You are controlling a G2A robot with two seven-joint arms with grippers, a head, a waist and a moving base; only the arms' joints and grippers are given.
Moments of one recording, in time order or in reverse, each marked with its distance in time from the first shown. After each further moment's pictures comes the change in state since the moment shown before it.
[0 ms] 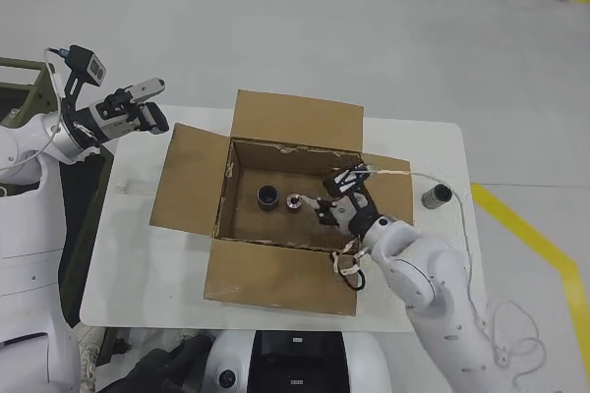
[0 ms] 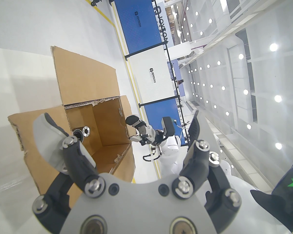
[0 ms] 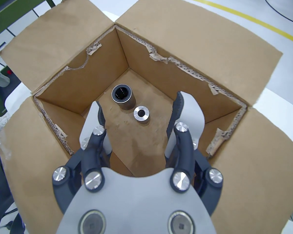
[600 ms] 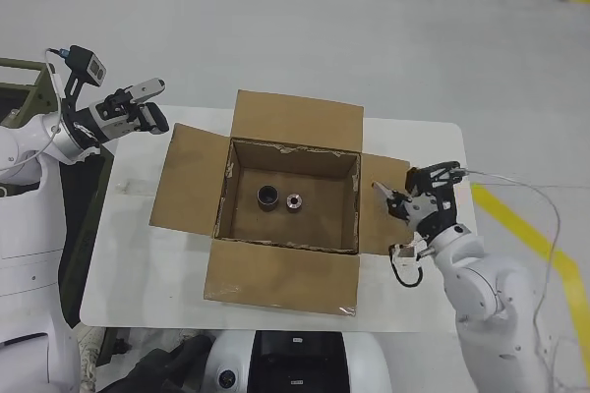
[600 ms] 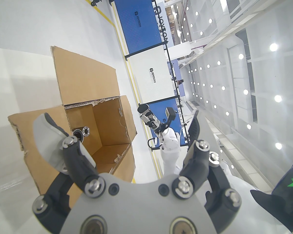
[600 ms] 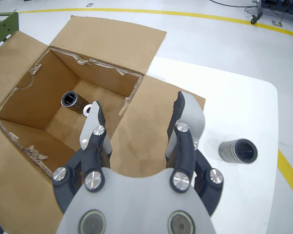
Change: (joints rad) left arm 0.000 0.000 0.000 0.000 0.000 0.000 0.000; right arm -0.167 0.039 0.324 -0.045 0.094 0.028 -0.060
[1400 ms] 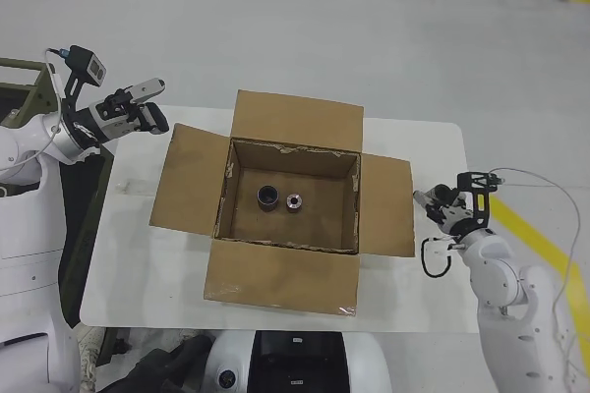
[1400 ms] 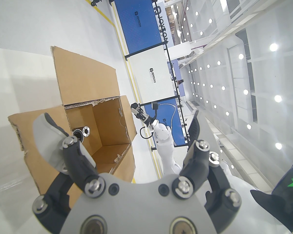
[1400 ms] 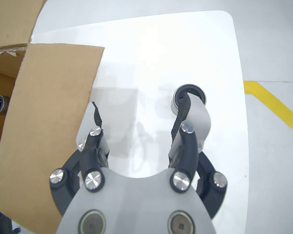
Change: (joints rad) left arm 0.000 0.000 0.000 0.000 0.000 0.000 0.000; right arm 0.009 0.022 0.135 0.214 0.082 0.076 0.017
